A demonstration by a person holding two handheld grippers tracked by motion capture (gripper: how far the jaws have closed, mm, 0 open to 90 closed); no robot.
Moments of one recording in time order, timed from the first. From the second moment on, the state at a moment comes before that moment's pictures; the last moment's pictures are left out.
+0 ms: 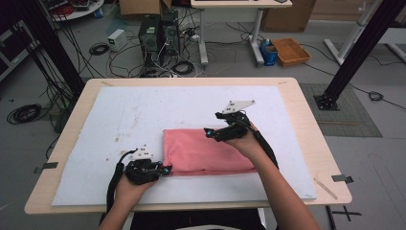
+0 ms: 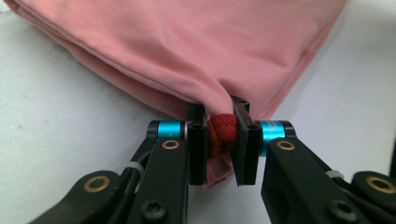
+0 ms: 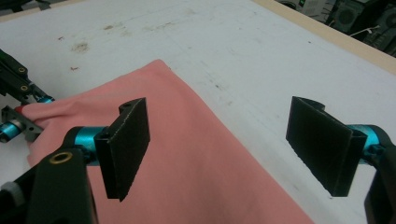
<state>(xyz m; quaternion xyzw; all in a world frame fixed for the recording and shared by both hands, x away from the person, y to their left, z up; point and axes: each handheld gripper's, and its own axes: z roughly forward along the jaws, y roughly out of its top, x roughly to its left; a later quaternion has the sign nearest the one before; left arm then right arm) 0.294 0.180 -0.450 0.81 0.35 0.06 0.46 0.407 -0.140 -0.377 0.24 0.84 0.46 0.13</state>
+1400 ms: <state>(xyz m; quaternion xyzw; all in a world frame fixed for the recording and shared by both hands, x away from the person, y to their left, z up) 0.293 0.190 -0.452 0.82 0.34 0.05 0.46 0.446 0.036 -0.432 0.17 0.93 0.31 0.06</state>
